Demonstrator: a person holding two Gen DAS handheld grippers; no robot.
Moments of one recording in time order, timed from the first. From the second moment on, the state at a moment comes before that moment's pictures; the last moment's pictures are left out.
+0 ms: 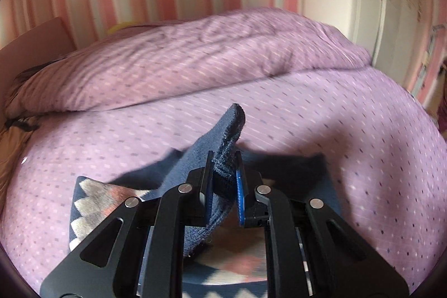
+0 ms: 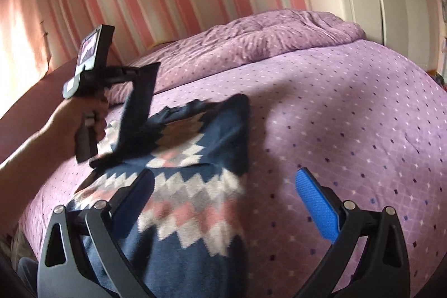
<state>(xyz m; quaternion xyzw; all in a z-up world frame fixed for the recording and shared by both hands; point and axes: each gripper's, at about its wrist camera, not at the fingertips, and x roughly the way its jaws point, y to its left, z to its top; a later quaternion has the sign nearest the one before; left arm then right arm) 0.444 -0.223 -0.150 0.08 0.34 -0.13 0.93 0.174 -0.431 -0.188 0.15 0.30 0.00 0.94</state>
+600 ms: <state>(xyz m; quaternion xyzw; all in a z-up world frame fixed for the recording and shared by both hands) 0.419 -0.316 -0.248 0.12 0.39 -0.14 0.90 0.186 -0.459 -0.208 0.16 0.31 -0.02 0.94</state>
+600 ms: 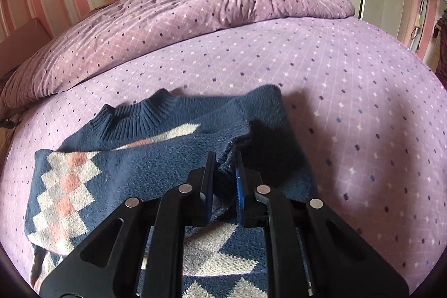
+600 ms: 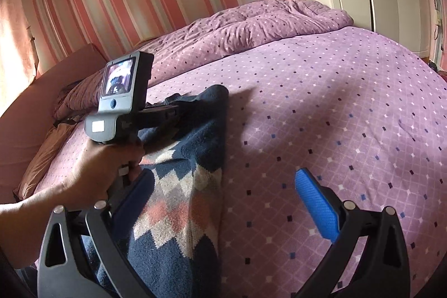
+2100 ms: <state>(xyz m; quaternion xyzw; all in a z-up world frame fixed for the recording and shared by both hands) 0.295 -0.037 -0.219 0.06 0.34 -0.04 0.94 0.209 -0.386 -0.202 0.12 0.32 0.00 0.94</state>
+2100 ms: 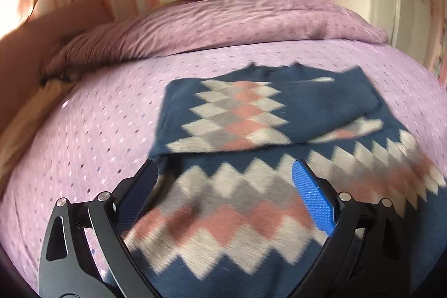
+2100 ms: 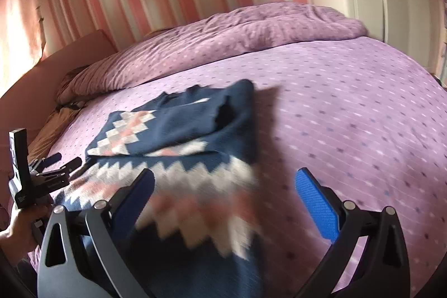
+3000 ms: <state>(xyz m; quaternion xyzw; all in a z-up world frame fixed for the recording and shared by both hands) 0.453 -0.014 -0.298 0.06 0.42 0.04 0.91 0.418 -0.312 -0.293 -0.02 0.46 -0.08 0.88</state>
